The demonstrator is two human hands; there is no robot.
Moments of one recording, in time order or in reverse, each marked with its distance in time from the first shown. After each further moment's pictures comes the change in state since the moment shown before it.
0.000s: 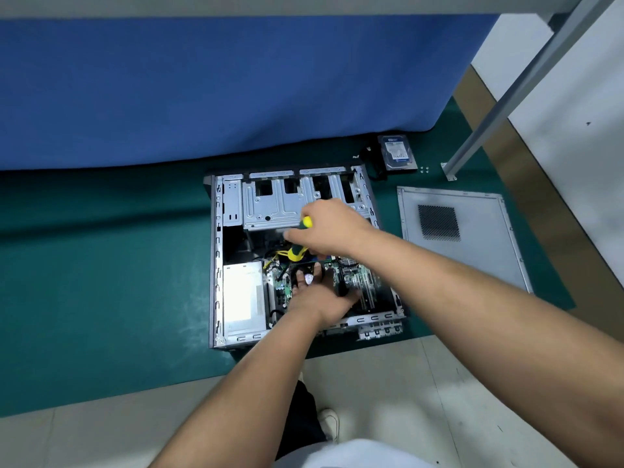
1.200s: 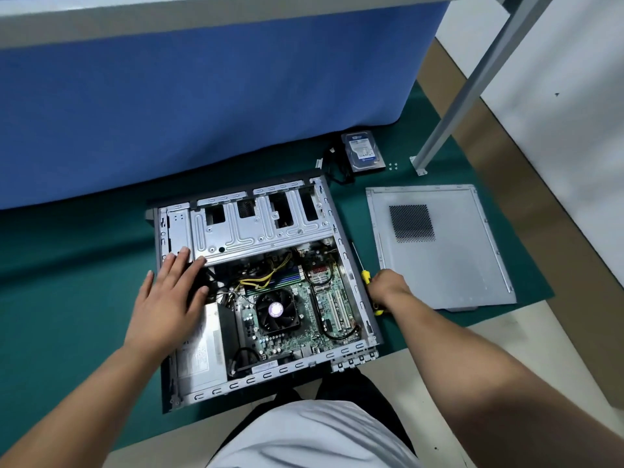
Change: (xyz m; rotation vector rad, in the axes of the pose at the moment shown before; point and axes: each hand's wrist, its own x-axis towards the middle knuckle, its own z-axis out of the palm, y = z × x) left_hand 0.017 -0.132 -0.130 0.428 0.508 0.171; right_hand -0.003 0.238 0.099 0.289 -0.060 0.855
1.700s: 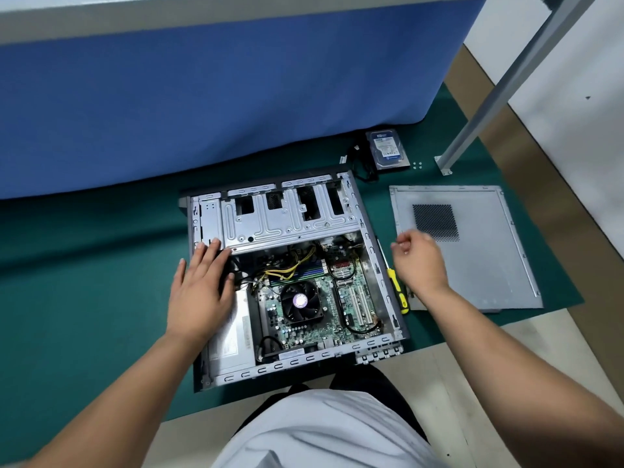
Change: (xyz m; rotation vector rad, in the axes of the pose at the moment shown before) left_hand -0.009 0.013 0.003 -0.076 0.092 -0.039; right_hand -0.049 -0.029 -0.036 0.219 0.453 -0.390
